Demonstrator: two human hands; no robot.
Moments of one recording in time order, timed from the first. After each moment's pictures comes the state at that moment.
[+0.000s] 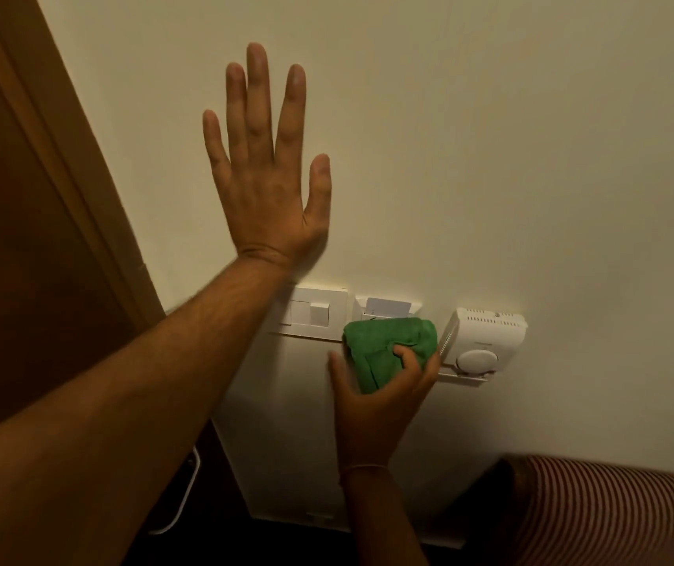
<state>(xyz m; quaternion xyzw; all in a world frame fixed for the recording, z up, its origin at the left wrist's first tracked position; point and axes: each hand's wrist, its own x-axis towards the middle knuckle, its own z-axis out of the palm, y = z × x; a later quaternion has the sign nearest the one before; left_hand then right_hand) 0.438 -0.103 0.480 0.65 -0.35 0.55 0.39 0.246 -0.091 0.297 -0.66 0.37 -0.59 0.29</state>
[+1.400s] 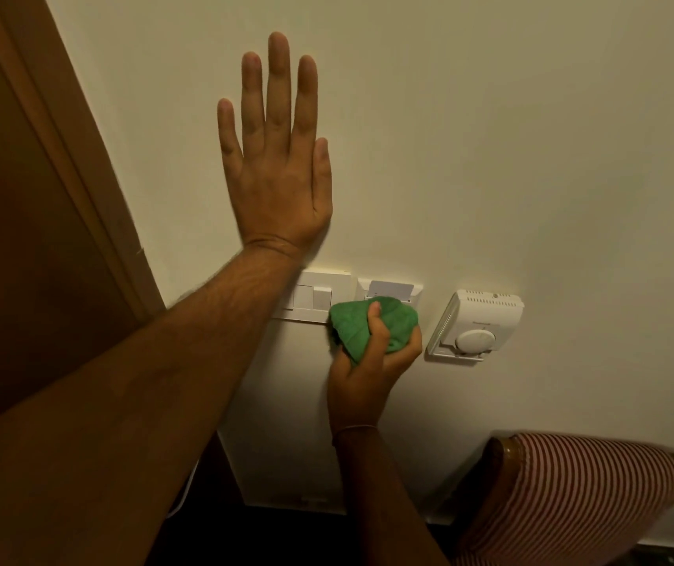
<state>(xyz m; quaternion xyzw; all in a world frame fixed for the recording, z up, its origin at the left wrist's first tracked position) 0.426 -0.096 0.473 0.68 -0.35 0.54 0.35 0.269 -0.083 0.297 -0.70 0.38 -0.55 0.26</state>
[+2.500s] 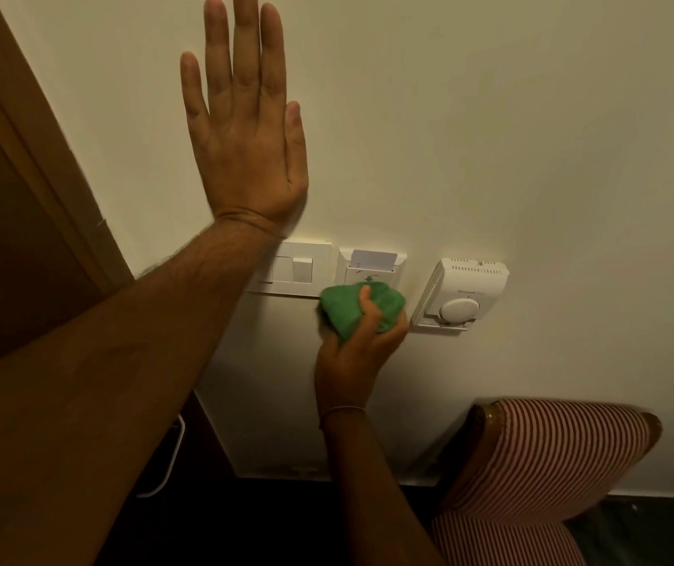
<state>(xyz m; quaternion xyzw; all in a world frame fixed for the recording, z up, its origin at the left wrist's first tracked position) 0.441 -0.109 0.459 0.65 -0.36 0.54 0.40 0.259 -0.081 0.288 -0.69 0.41 -0.53 0.28</state>
